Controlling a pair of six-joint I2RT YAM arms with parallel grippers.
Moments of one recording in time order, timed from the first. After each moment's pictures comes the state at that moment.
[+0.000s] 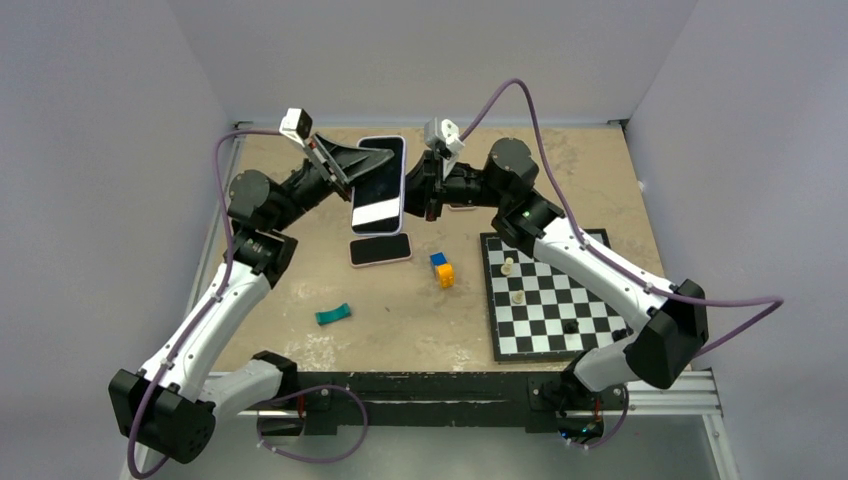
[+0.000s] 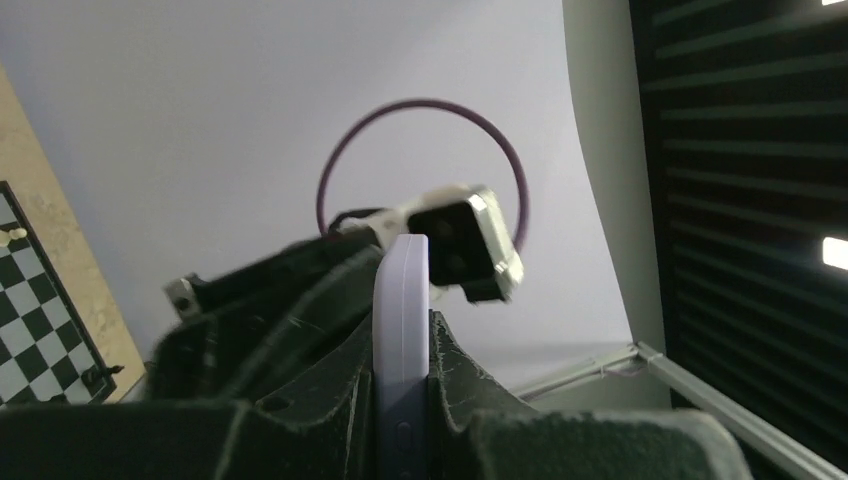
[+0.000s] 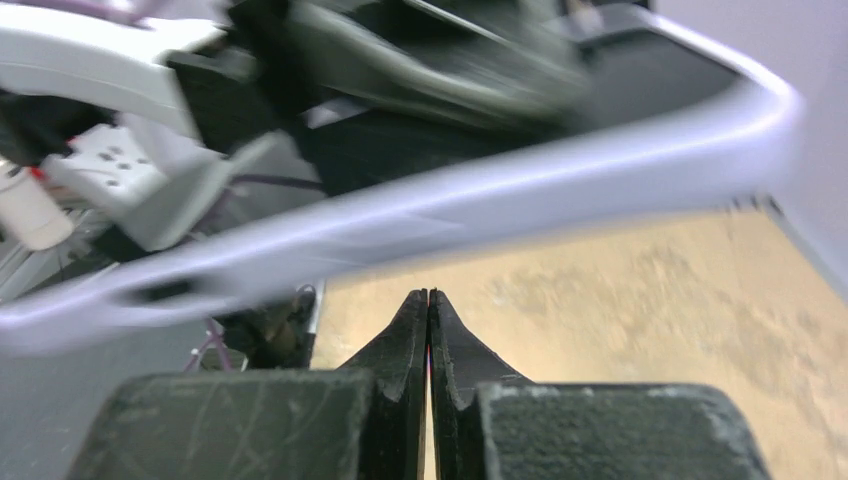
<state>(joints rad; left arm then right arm) -0.35 1.06 0.98 0.45 0.55 -1.69 0.73 1.43 1.30 0.31 -0.82 0.18</state>
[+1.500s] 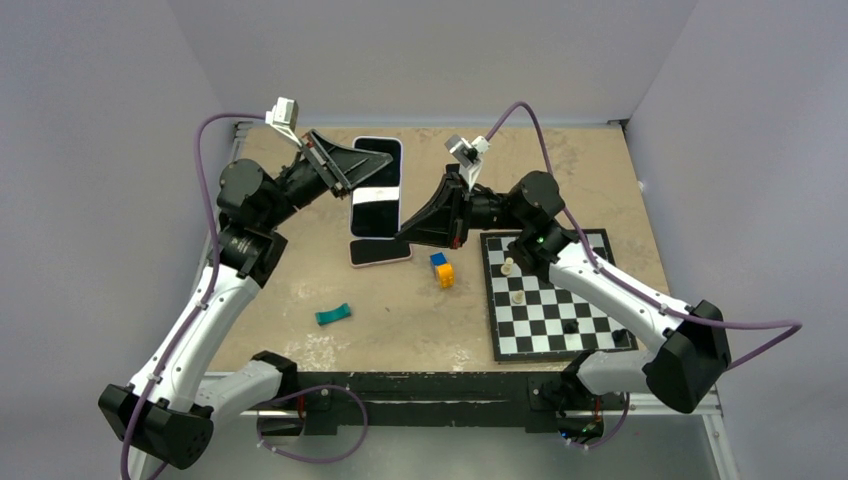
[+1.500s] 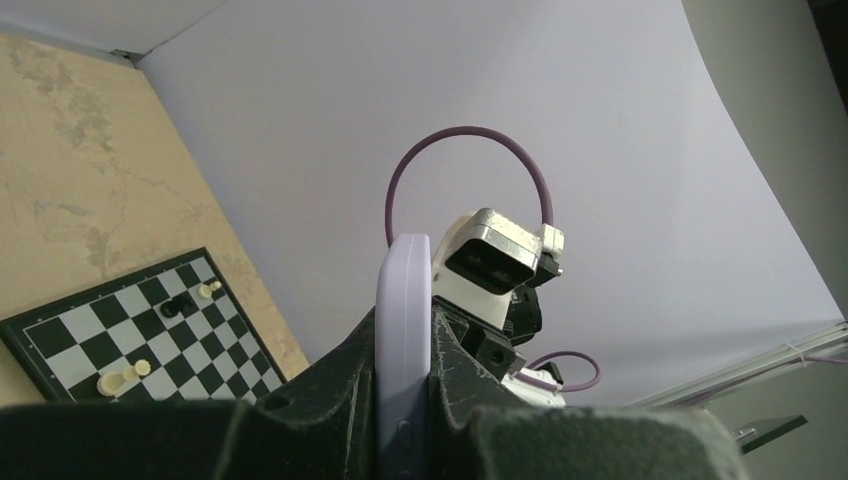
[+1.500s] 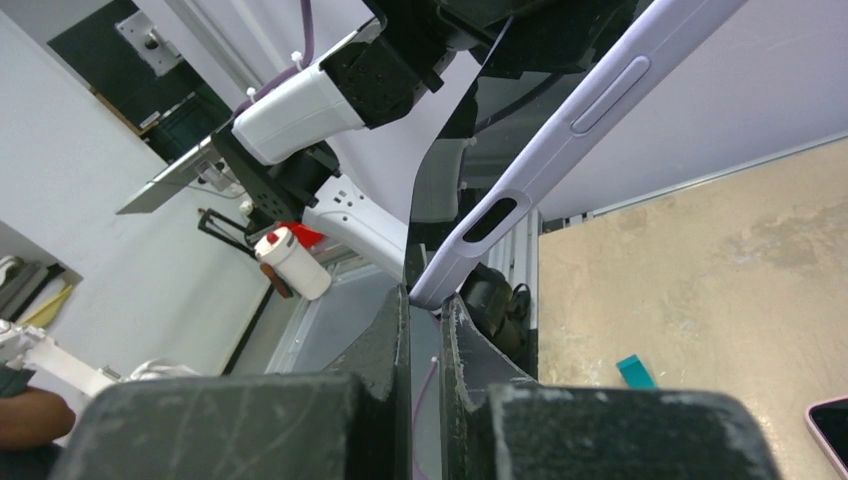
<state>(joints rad) -0.36 1.02 1.09 0.19 0.55 -1.25 0.71 1.29 1.04 0.59 -0.92 0.81</state>
